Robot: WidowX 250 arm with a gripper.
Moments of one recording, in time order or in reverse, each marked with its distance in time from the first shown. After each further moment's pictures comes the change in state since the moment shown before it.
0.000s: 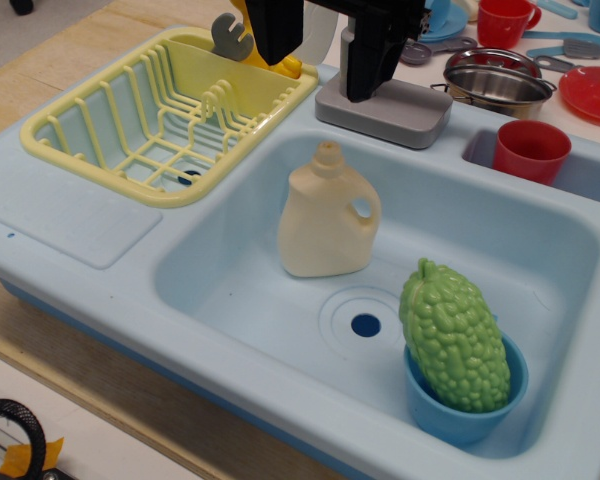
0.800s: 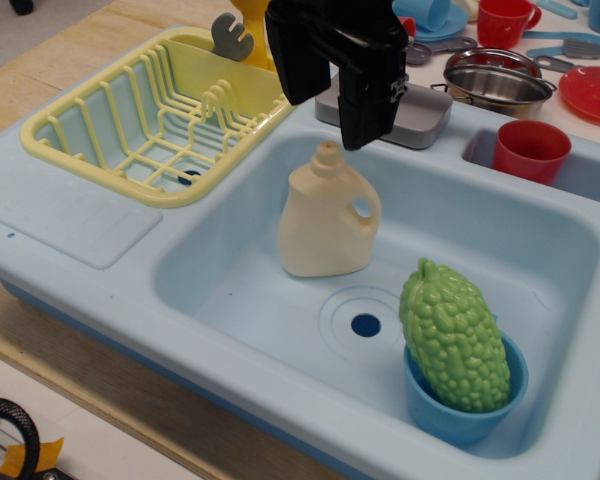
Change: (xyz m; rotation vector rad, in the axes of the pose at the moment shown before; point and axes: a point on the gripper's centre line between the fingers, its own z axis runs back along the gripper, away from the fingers) arm 0.000 -0.006 -0.030 -0.120 -0.058 -0.348
